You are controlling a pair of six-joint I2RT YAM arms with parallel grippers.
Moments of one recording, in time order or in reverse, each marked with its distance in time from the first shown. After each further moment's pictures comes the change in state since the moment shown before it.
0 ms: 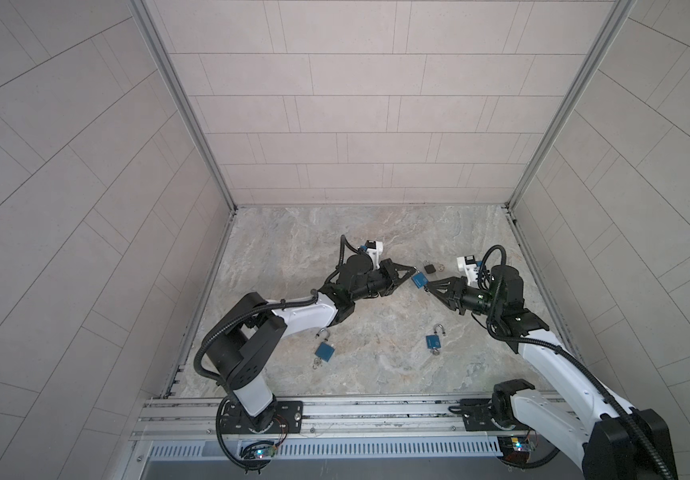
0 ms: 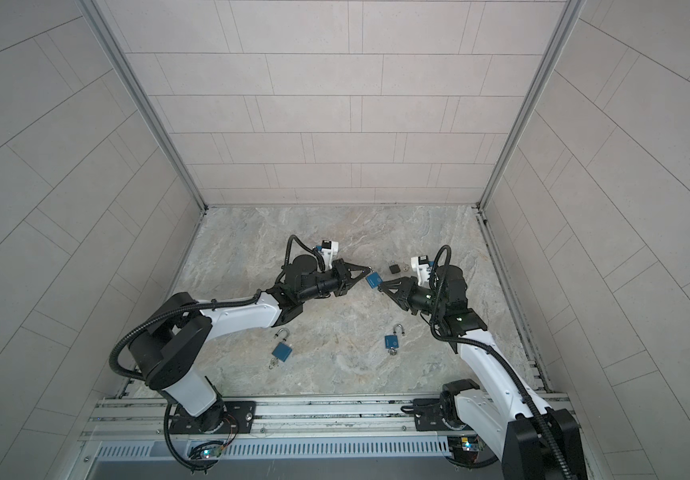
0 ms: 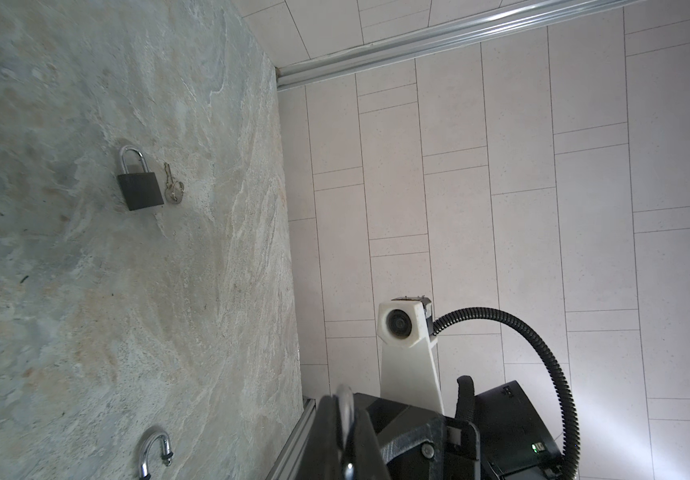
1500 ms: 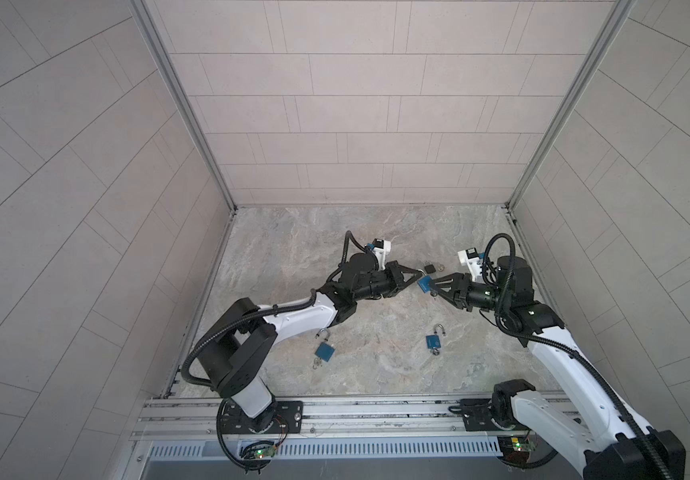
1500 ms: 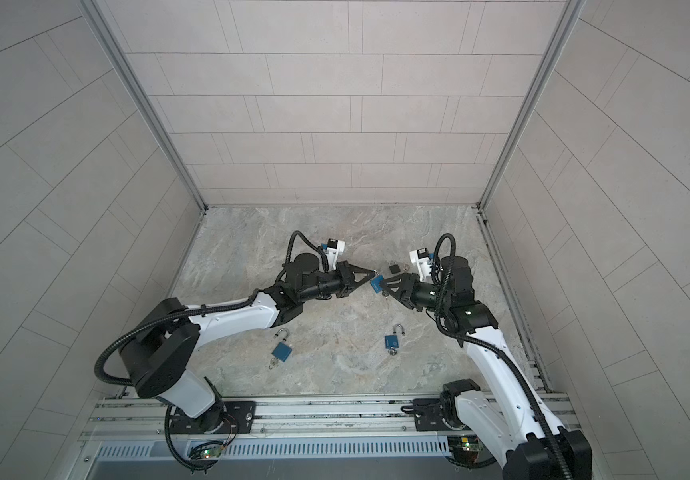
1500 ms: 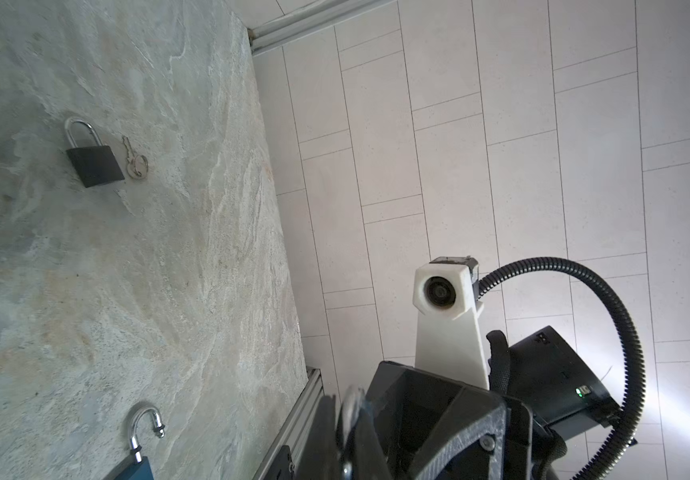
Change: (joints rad) left arm -0.021 -0.056 0.037 -0.105 0.026 0.084; right arm -0.008 -0.049 0.164 -0.312 -0.051 -0.184
